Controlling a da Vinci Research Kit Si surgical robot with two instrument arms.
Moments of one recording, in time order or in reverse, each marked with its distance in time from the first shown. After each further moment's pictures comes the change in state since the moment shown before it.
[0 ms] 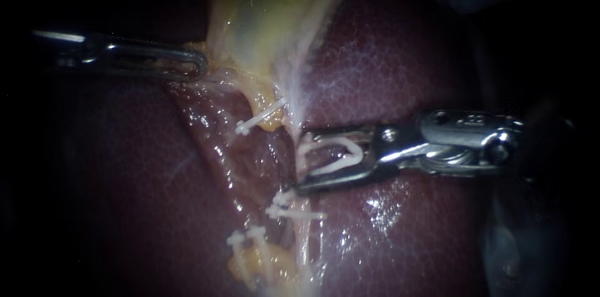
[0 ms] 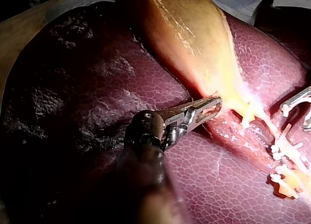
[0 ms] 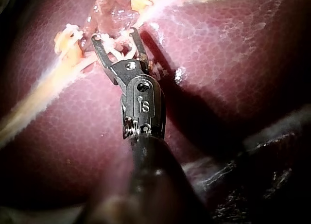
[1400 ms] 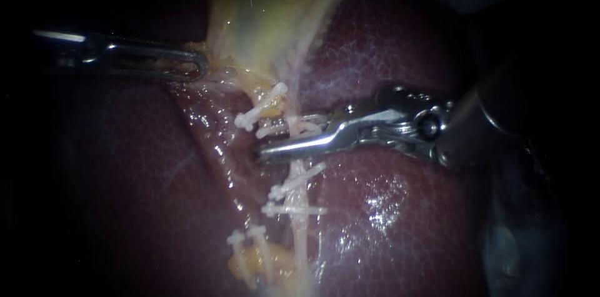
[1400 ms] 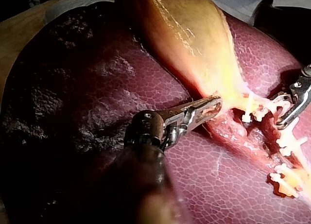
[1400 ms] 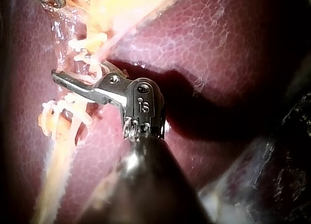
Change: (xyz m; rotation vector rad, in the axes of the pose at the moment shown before) right arm 0.001 0.005 0.006 0.226 0.200 0.282; left arm 0.000 0.000 0.000 -0.001 0.000 0.000
